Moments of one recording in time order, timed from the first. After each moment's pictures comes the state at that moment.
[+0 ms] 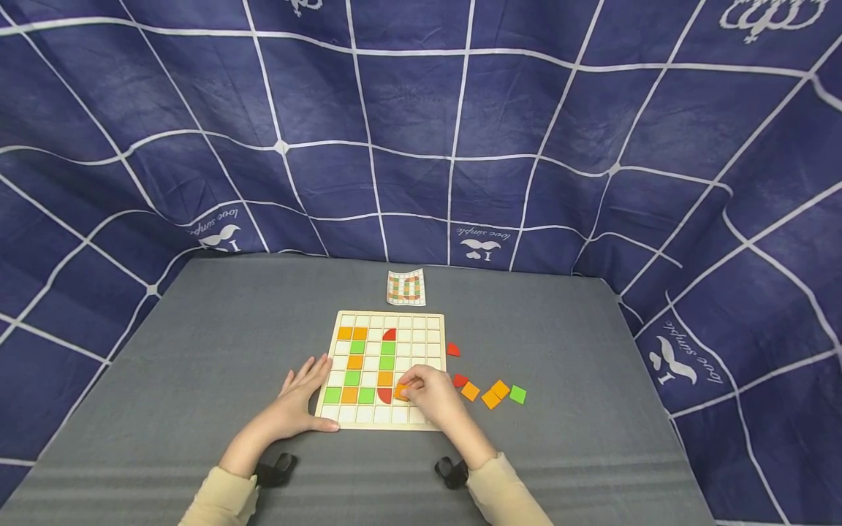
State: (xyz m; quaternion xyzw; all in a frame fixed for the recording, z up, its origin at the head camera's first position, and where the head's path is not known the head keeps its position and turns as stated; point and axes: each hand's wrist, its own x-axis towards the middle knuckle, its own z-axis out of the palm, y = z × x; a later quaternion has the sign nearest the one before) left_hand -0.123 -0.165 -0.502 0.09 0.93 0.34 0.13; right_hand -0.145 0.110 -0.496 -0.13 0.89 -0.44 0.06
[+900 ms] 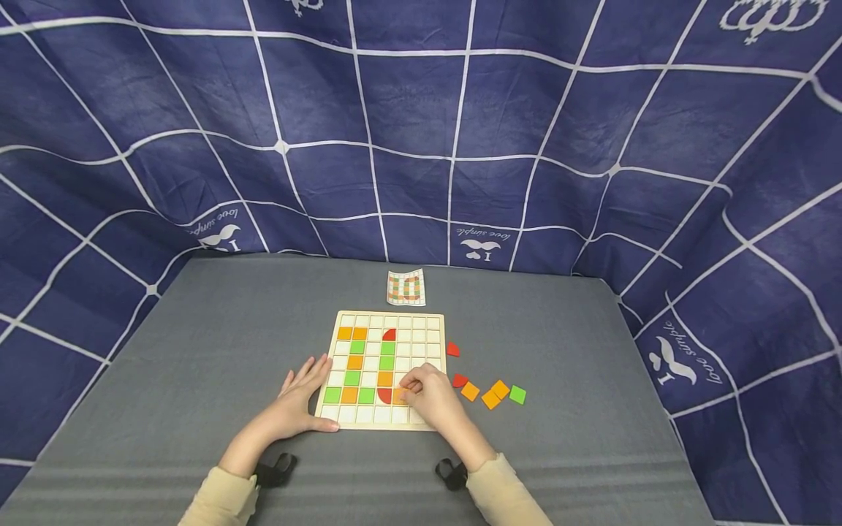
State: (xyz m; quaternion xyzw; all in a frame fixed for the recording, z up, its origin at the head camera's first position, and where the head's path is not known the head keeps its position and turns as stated) left_hand -0.123 -0.164 -0.503 0.09 0.93 0.34 0.13; right_hand -0.144 0.109 -0.496 -0.15 0.91 -0.39 0.02
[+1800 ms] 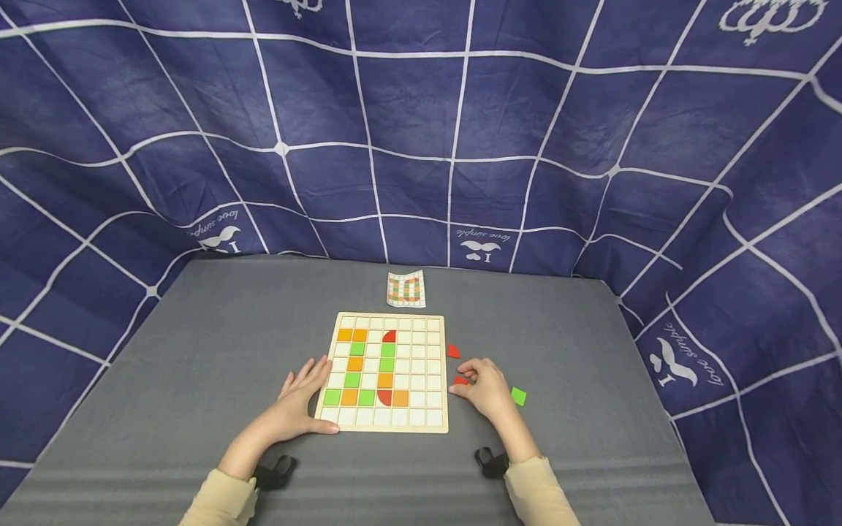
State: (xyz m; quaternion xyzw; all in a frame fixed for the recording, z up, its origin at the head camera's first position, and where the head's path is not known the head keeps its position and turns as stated) left_hand -0.122 -0.163 -0.504 0.09 0.93 0.34 0.12; right_hand -0.162 0.186 -0.500 0.01 0.94 -0.35 0.06
